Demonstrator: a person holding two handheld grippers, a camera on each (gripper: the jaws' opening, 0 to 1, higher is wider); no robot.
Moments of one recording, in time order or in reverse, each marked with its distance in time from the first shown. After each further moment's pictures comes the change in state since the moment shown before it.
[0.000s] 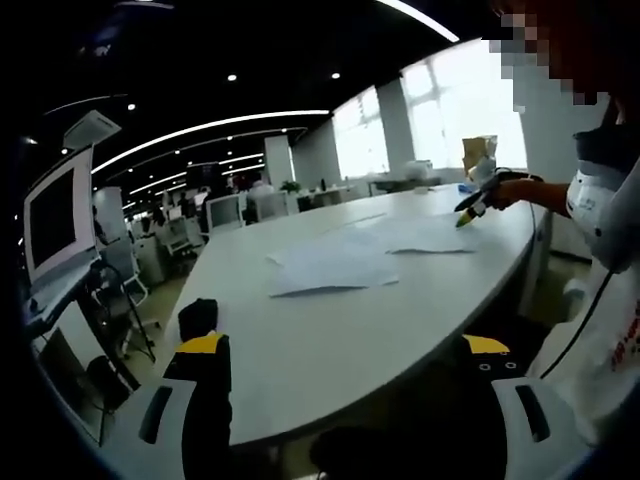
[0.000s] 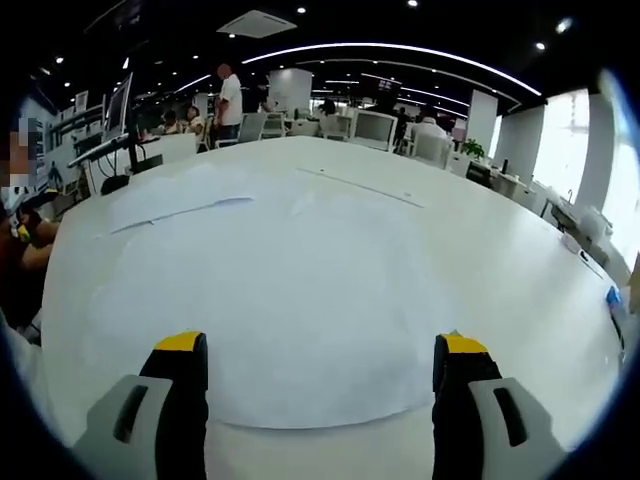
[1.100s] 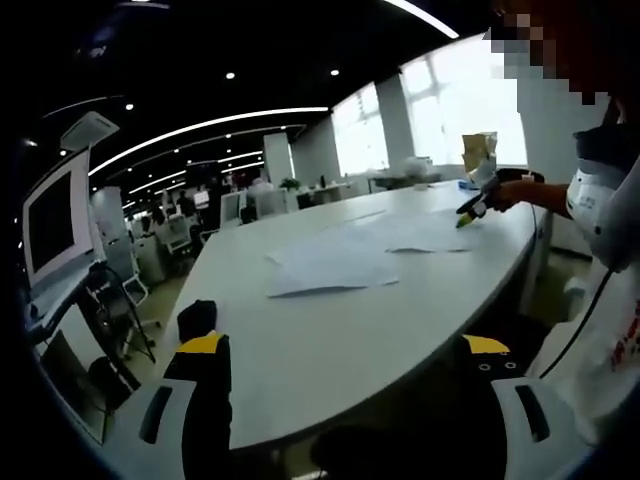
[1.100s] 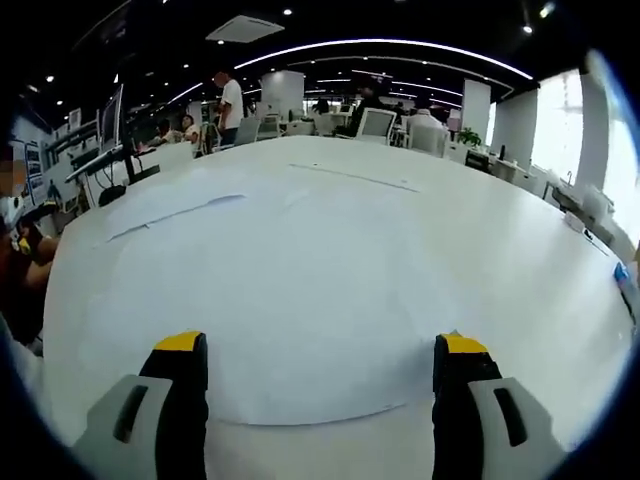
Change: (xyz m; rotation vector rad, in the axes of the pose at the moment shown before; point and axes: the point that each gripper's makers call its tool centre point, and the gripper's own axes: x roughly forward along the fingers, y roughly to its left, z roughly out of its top) left arm 0.001 -0.001 0.003 0.008 0.015 0.000; right arm 0.006 -0.004 -0.015 0.085 -0.002 0.027
